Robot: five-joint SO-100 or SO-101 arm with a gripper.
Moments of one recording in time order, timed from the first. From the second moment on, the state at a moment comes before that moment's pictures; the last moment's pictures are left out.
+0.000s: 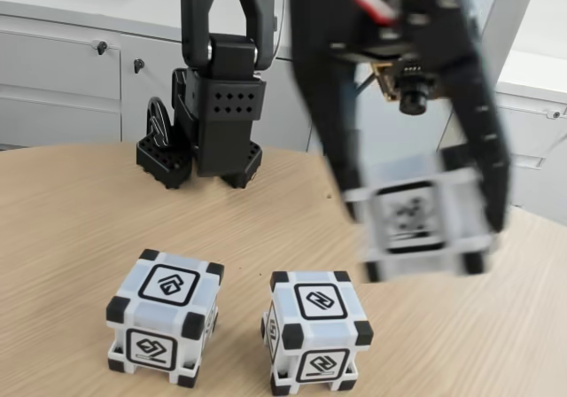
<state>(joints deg) 8.3 98.8 88.3 71.4 -33.1</state>
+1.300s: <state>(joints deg) 34.5 99.1 88.7 88.2 -26.1</state>
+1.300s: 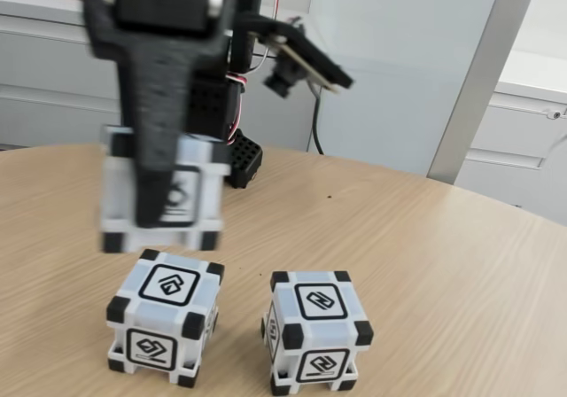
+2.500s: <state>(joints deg) 30.8 90.4 88.7 88.2 -27.7</state>
